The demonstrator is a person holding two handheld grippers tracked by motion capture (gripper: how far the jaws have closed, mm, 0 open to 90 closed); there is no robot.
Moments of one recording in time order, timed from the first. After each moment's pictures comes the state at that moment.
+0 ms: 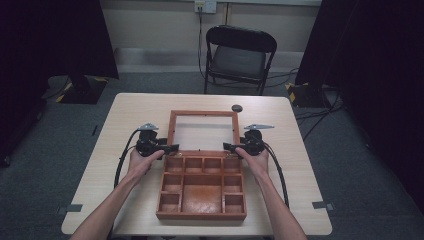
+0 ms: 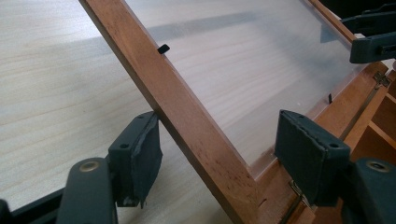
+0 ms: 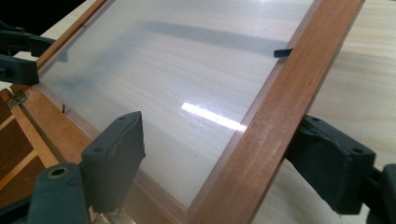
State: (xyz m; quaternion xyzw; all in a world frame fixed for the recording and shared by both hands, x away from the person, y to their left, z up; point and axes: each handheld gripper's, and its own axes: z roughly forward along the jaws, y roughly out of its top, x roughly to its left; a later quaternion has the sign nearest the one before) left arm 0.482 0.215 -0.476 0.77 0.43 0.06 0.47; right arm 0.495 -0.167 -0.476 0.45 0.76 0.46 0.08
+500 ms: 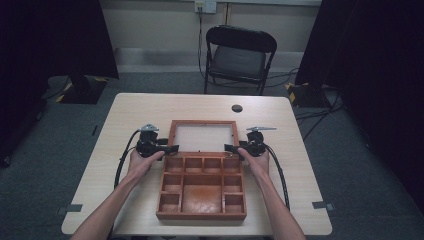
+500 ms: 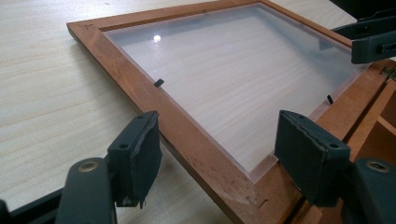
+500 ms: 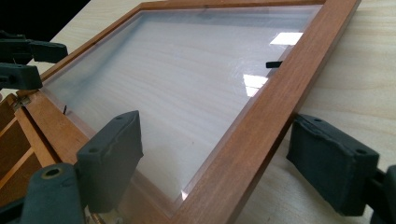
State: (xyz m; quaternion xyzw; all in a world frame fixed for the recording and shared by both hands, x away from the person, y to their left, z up) left arm 0.480 0.214 -0.477 0.77 0.43 0.07 0.46; right arm 0.500 -0.176 -0.490 0.48 0.74 0.47 0.02
